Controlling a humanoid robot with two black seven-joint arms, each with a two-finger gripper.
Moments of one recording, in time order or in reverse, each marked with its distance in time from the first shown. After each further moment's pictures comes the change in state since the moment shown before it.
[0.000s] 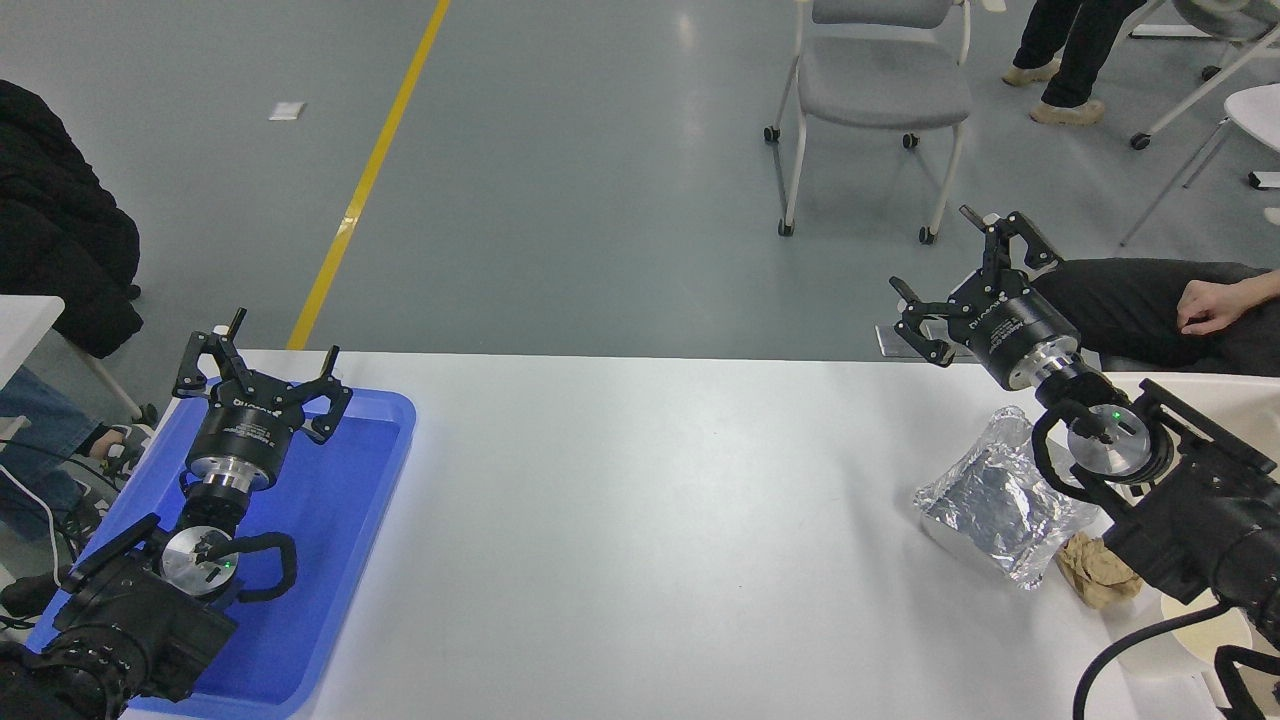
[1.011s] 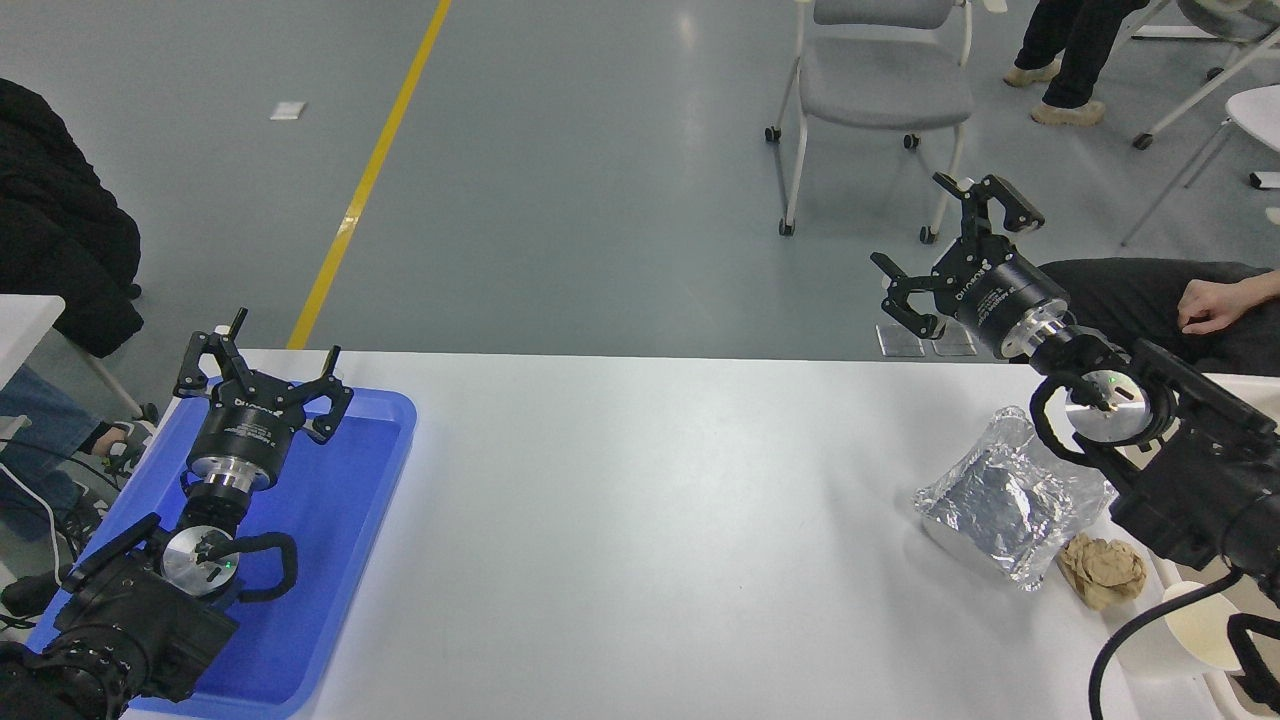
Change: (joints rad) left arm 0.000 -0.001 0.001 -0.001 0.000 0.000 0.001; right arm 0.091 -0.068 -0.128 0.074 -0.135 0.010 -0.009
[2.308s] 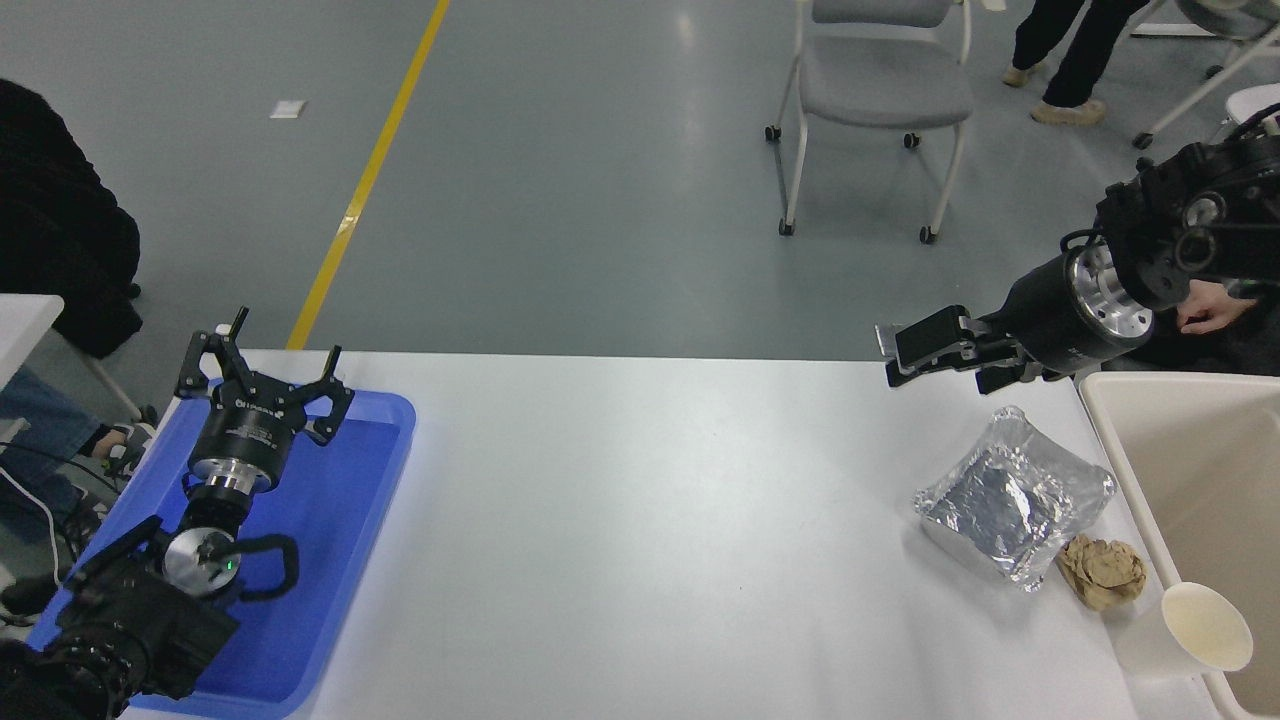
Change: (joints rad) left arm 0.000 0.000 0.000 0.000 0.000 0.000 0.000; right arm 1.326 -0.163 -1.738 0.887 -0.437 0.170 0.009
